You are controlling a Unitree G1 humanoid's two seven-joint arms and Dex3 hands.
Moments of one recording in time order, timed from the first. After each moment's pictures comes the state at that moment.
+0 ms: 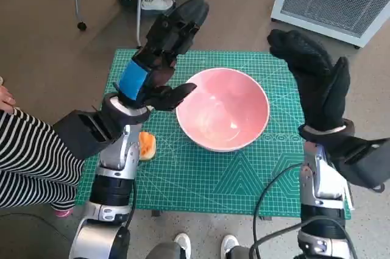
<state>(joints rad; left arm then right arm) -0.69 0.11 0.05 0.33 -0.28 -0.46 -0.51 -0.53 -0.14 -0.12 0.18 0.29 -0.39 0.40</state>
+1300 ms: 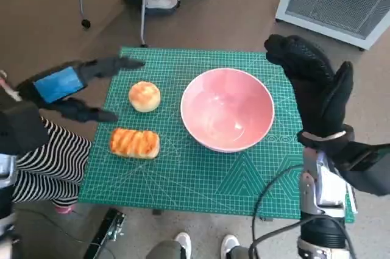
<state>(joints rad) -0.52 0.86 0.07 0.01 0.04 -0.04 -0.80 -0.49 -0.13 -0.12 0.12 0.35 -0.34 0.40</state>
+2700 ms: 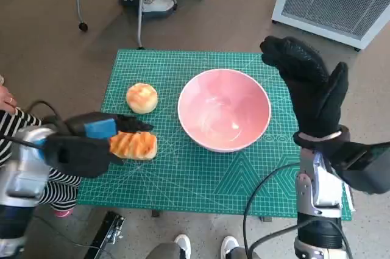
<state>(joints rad) -0.42 0.79 -0.21 0.23 0.32 -0.18 -0.73 -0.49 -0.11 -0.12 0.12 0.36 -0.33 0.41</state>
